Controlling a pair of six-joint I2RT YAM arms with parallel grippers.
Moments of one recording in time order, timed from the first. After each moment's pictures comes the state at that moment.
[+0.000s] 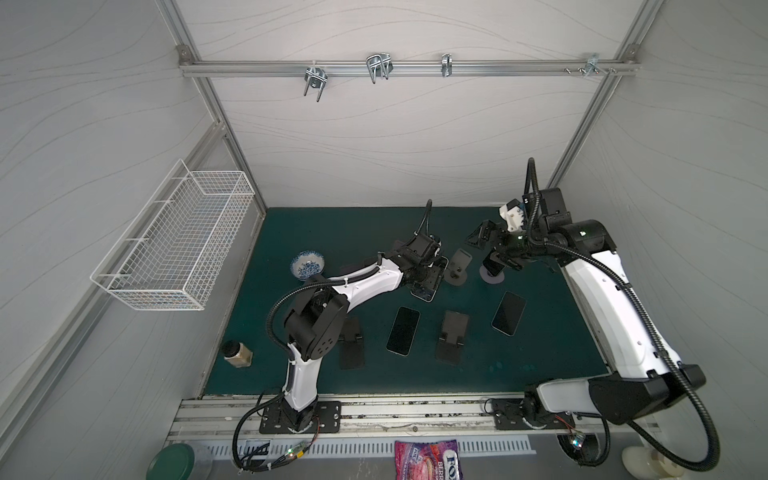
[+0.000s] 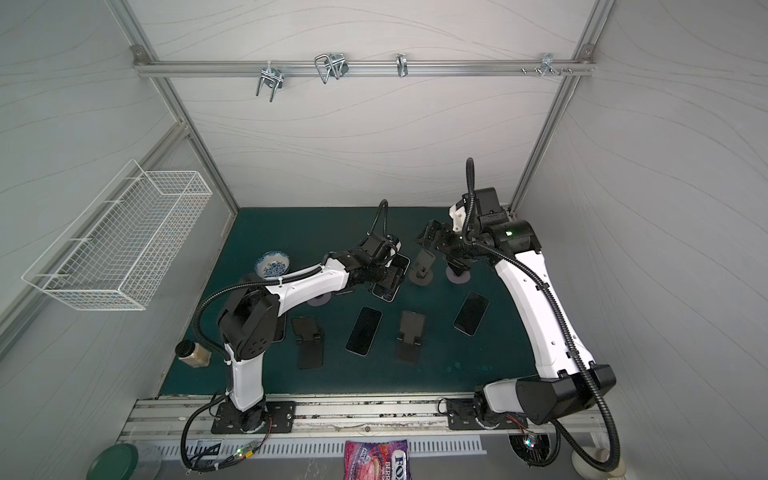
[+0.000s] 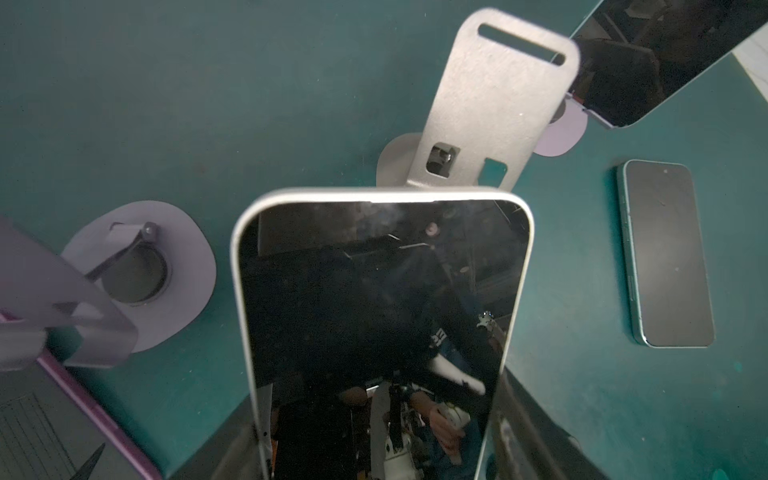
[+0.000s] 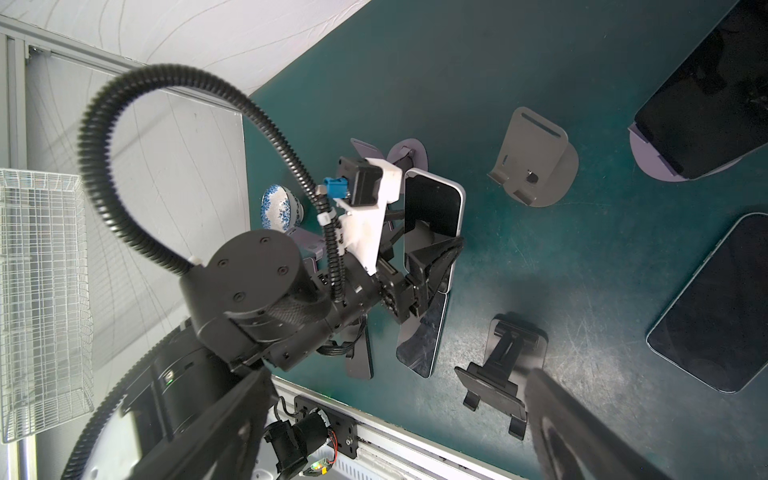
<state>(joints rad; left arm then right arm) -0.74 1.96 1.48 -0.43 0.01 -0.27 0.32 1.36 1.65 -1.17 -0.40 0.60</state>
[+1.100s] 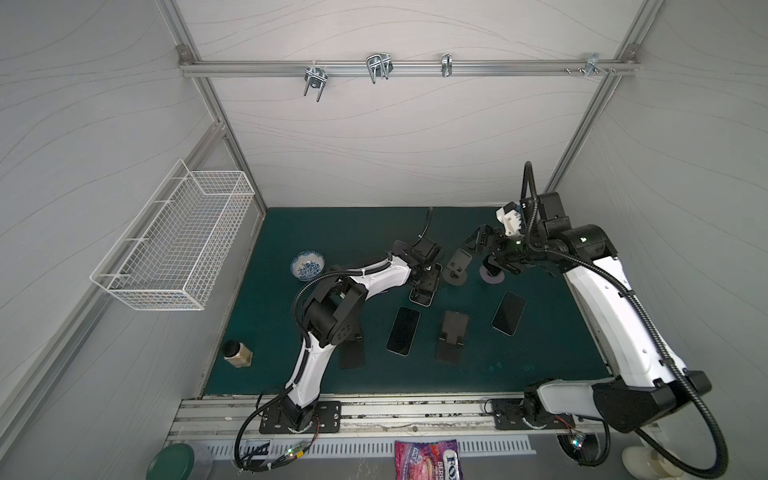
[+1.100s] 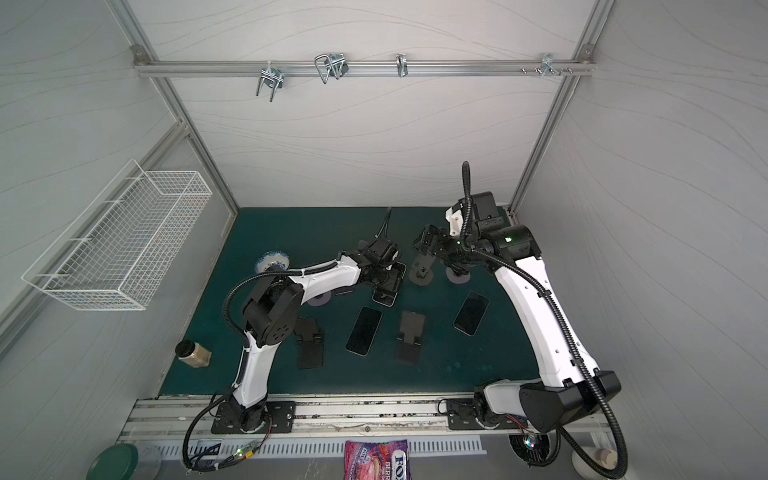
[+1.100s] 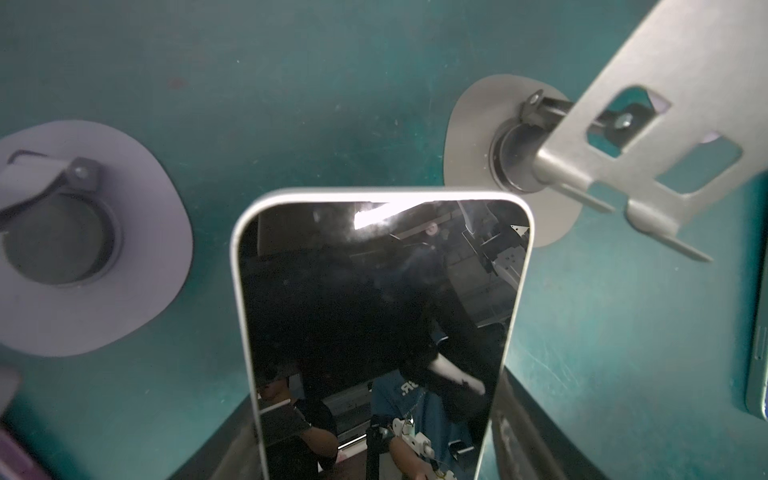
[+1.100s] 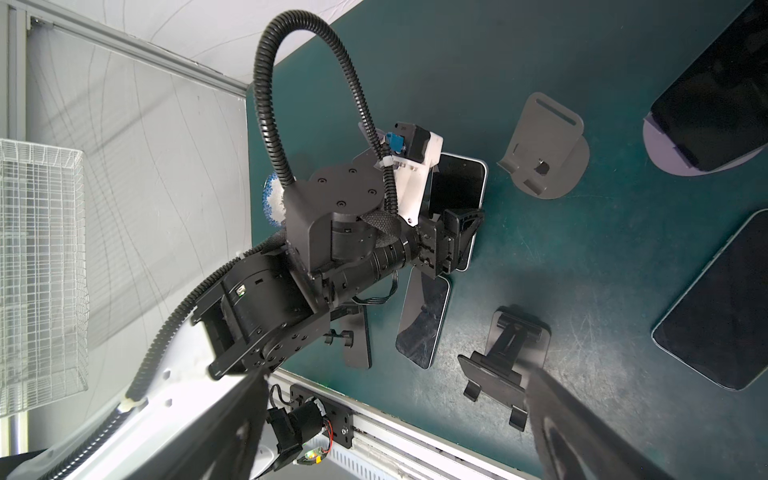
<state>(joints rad) -0.72 2.13 1.59 -0.52 0.00 -0.37 0.36 1.33 1.64 -1.17 -0.38 0.59</state>
